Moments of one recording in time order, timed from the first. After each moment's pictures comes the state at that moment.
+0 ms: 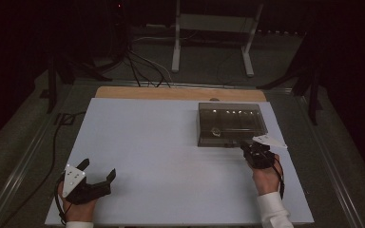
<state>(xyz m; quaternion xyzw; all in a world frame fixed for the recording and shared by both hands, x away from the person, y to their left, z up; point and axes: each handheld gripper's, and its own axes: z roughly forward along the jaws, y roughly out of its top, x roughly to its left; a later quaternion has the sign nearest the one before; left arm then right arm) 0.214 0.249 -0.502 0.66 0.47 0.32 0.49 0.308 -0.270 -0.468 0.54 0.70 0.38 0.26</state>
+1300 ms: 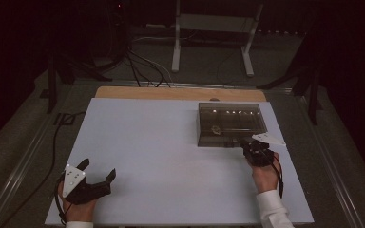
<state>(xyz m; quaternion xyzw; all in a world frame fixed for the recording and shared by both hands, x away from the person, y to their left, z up) 0.214 0.250 -0.502 0.66 0.48 0.32 0.49 0.317 -0.271 -0.472 0.55 0.70 0.38 0.26</state>
